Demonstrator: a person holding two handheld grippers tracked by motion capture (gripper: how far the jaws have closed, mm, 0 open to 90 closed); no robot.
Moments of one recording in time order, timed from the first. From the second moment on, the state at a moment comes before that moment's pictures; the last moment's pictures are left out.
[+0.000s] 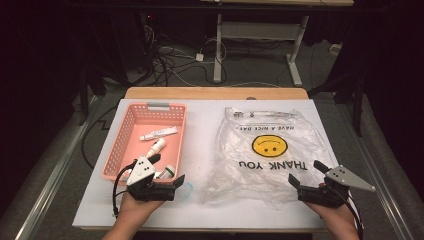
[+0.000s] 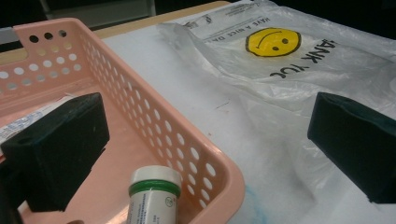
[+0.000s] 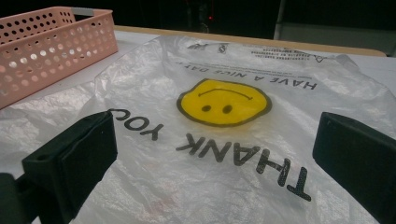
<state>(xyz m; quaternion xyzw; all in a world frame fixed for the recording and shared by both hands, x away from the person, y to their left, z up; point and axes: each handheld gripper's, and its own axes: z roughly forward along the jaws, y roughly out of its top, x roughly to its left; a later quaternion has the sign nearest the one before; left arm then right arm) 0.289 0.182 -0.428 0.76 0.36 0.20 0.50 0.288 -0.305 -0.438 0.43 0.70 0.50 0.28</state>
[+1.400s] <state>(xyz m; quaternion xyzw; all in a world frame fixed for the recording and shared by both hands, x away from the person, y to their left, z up) 0.280 0.128 -0.415 0.79 0.26 0.16 0.53 0.264 -0.388 -0.463 0.58 0.68 0.37 0.25</state>
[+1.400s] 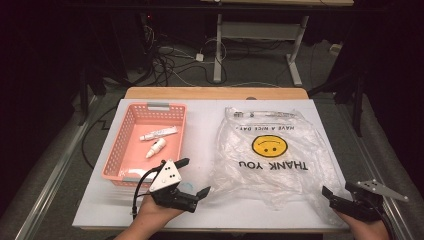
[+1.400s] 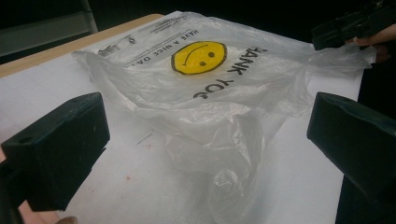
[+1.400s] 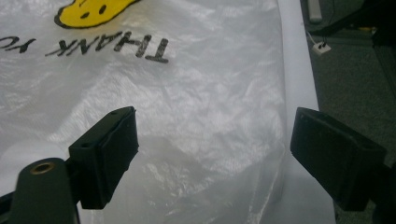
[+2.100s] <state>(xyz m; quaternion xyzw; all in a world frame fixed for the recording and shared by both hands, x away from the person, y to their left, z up) 0.296 0.129 -0.410 0.79 0.27 0.15 0.53 0.246 -0.387 -0.473 0.56 0.71 0.33 0.25</state>
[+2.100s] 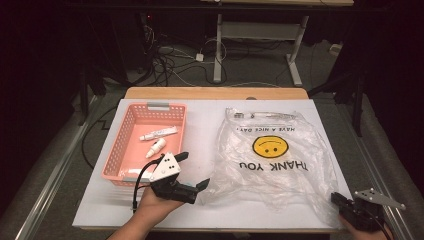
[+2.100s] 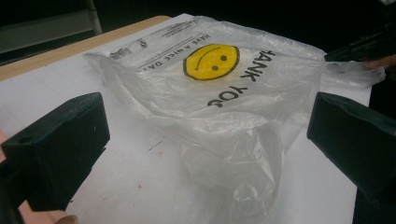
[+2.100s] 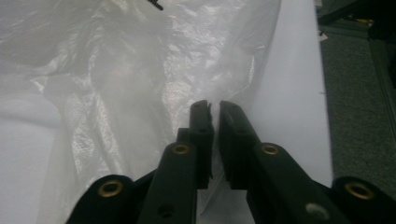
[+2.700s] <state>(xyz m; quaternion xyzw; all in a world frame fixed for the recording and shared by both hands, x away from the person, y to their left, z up) 0.305 0.126 -0.408 0.78 0.27 0.15 0.54 0.228 -0.313 -0.461 0.47 0.78 0.35 0.23</state>
